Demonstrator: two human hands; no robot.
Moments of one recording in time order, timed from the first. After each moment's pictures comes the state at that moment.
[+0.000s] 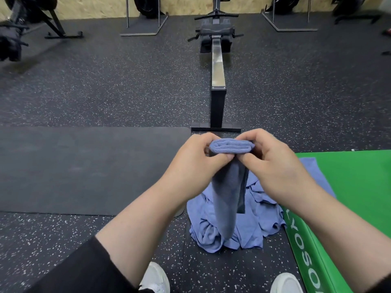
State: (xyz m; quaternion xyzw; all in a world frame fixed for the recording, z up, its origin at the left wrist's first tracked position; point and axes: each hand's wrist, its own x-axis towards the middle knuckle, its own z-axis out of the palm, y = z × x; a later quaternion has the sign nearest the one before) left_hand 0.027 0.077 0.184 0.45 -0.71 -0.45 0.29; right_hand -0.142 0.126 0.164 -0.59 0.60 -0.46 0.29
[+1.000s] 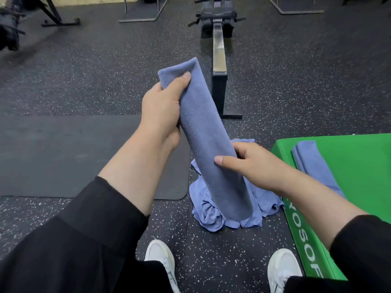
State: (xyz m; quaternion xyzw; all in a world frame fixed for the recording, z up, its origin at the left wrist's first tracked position) left_hand 0.038 0.040 0.209 0.41 -0.39 -0.62 0.54; right_hand -0.126 0.140 0.139 -0.60 0.60 -0.30 0.44
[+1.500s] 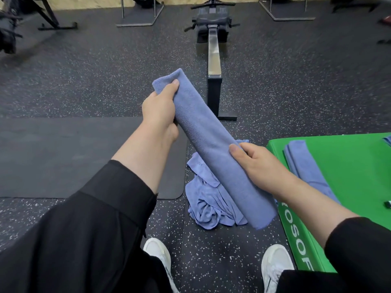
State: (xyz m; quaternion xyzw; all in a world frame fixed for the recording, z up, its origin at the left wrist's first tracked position) left_hand 0.034 0.028 0.196 0.47 -0.31 -0.62 0.55; right_hand -0.142 0.163 0.125 -0.58 0.66 -0.35 0.33
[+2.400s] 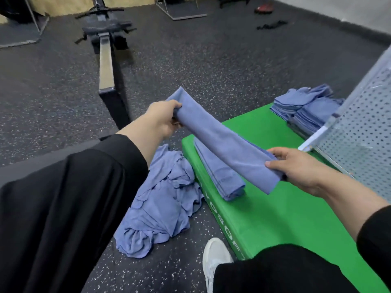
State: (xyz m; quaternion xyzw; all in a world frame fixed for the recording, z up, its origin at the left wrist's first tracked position) left_hand -0.282 0.045 0.134 0.46 -0.47 -0.71 0.26; right_hand -0.437 0.337 0.086 -0.24 0.77 -0.44 0.40
